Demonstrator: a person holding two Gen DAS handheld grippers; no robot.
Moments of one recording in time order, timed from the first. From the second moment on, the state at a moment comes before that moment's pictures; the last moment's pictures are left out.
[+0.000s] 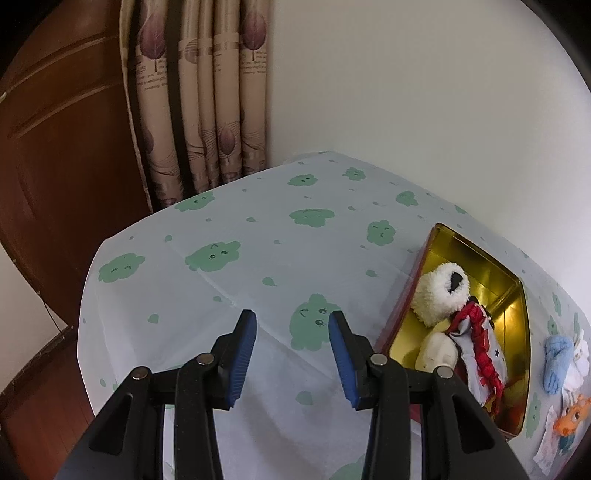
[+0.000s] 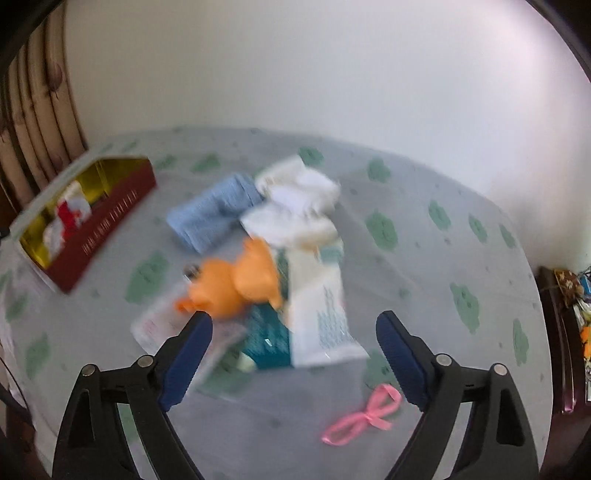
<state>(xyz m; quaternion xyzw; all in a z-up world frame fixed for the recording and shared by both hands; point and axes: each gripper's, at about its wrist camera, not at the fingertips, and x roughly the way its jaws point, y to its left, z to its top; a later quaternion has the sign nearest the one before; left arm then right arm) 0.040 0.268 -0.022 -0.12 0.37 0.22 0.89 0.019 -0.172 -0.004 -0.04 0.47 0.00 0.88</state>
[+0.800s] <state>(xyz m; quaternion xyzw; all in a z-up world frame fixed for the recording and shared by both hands) 0.041 0.209 -0.015 -0.03 0.35 0.14 0.93 0.057 -0.185 -0.062 -0.05 0.47 0.01 0.88</state>
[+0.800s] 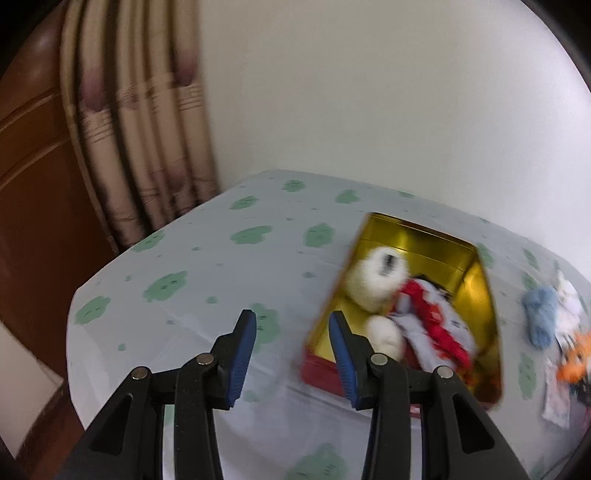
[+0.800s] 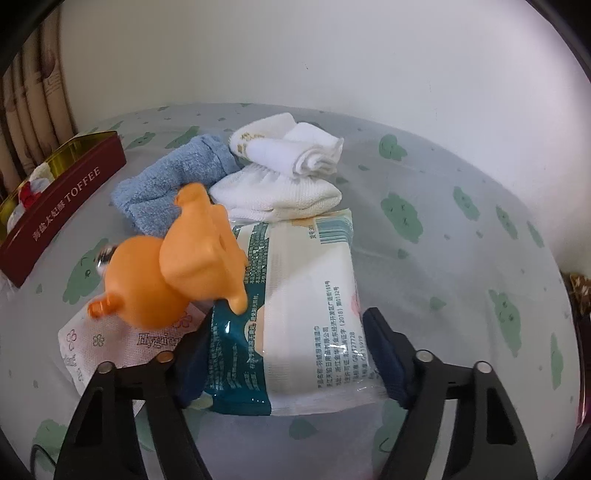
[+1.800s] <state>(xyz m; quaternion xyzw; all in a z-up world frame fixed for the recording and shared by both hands) 0.078 -0.070 -0.022 0.14 0.38 -0.29 0.87 0.019 -0.262 -0.055 0.02 0.47 -0.03 0.88</state>
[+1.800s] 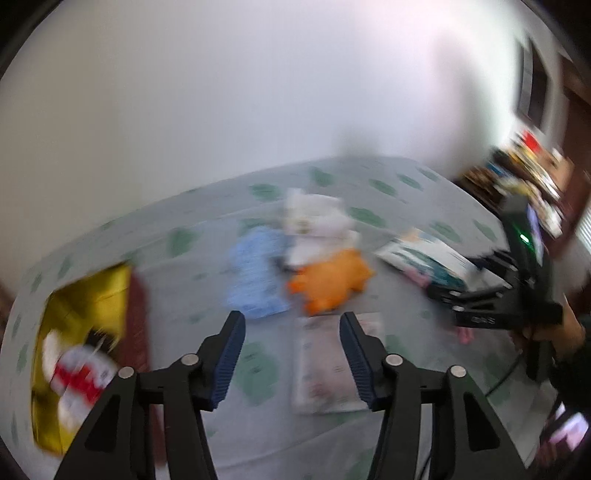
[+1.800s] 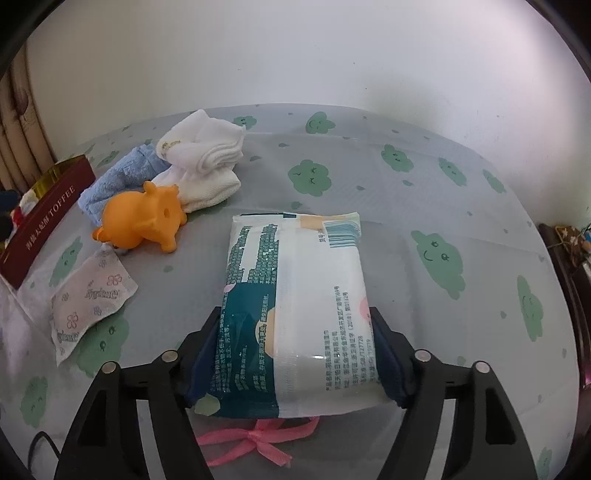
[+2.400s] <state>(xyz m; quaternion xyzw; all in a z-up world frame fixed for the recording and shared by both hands) 0.125 -0.173 -0.067 0.34 0.42 -0.35 0.77 0.037 -0.266 -0.068 0.03 0.48 -0.04 0.87</state>
